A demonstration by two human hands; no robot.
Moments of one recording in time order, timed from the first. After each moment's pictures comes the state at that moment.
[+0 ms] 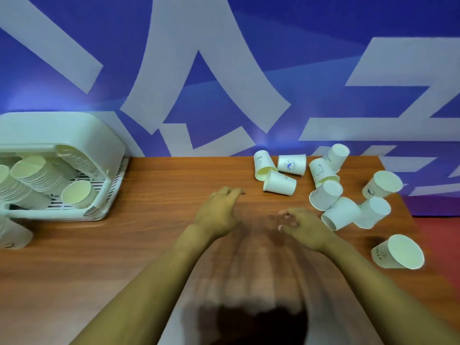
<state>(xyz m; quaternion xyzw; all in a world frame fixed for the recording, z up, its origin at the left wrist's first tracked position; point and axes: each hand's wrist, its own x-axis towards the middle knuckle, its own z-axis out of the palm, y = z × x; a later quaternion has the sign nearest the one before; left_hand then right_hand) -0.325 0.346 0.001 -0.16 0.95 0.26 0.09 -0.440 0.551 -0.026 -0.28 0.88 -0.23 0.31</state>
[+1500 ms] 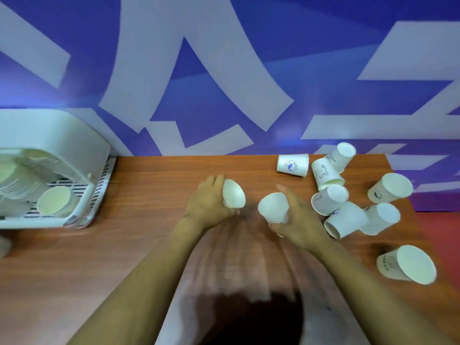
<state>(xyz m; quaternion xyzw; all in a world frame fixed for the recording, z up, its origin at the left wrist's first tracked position) -0.368 0.310 -0.025 -0.22 0.93 0.28 0.03 -0.481 0.509 -0.016 -0.21 0.88 -0.36 0.23</state>
